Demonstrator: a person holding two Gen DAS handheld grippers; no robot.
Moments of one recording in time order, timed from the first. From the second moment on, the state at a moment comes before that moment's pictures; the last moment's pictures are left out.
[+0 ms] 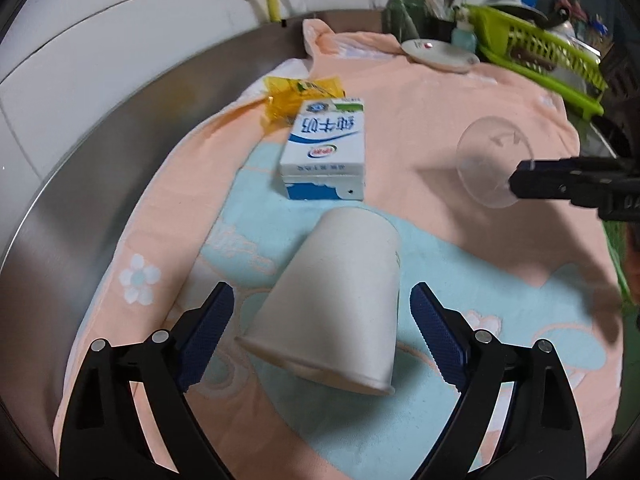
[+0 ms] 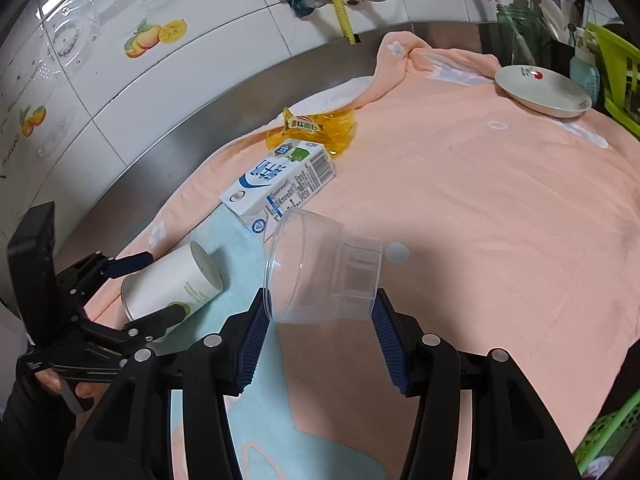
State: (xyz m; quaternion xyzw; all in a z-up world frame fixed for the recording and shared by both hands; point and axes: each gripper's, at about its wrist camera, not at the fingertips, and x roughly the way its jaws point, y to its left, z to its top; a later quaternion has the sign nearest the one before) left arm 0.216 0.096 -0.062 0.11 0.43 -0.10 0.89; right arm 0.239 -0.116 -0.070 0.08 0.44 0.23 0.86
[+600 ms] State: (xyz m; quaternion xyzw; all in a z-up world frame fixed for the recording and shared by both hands) left arm 0.177 0.052 -0.044 0.08 0.42 -0.10 0.90; right arm 0.156 -0.190 -0.043 0.09 0.42 0.18 0.89
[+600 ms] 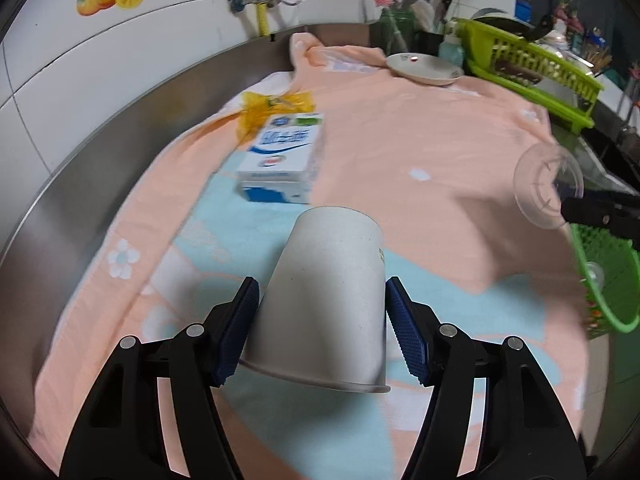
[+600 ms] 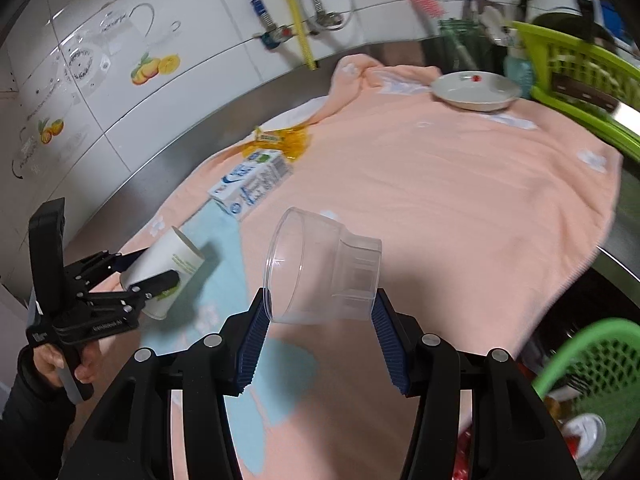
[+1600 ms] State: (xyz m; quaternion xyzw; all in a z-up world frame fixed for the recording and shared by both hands) left arm 0.090 -0.237 -0.031 0.11 0.40 -0.35 0.84; right arm 0.060 -0.442 -0.085 0.12 0.44 -0.04 0.89
